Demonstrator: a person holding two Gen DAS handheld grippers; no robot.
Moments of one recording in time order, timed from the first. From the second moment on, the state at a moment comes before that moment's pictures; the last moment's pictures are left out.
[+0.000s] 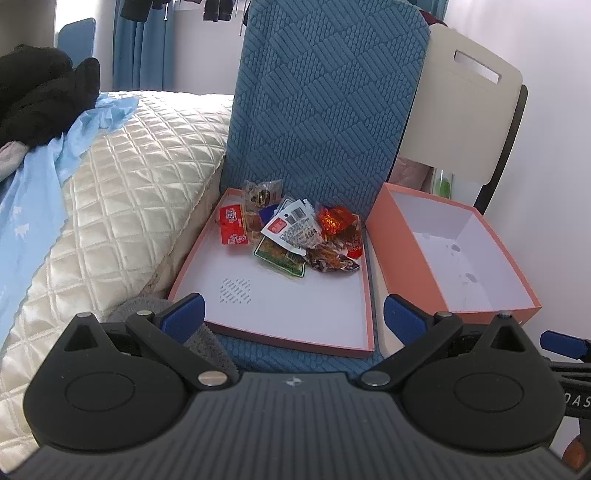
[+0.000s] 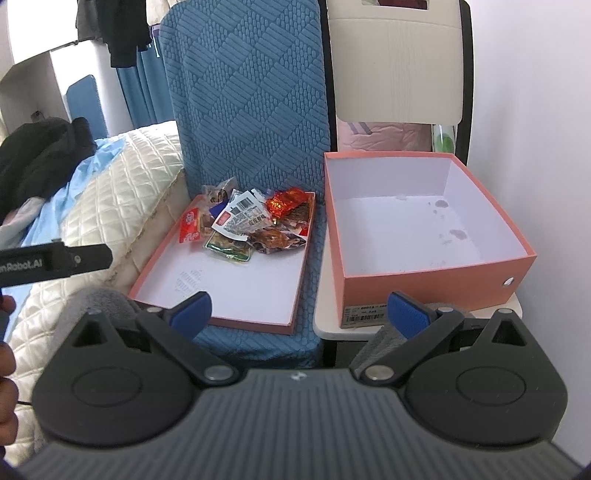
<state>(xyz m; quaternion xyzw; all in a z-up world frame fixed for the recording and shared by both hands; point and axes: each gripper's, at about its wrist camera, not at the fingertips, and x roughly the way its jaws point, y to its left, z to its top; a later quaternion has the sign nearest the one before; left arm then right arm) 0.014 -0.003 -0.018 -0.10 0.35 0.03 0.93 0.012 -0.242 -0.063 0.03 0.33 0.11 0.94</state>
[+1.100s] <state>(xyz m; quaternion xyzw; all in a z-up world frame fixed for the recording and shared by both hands) 0.120 0.021 -0.047 -0.11 0.36 0.02 0.93 0.095 -0.224 -0.092 0.04 0.31 0.13 0.94</state>
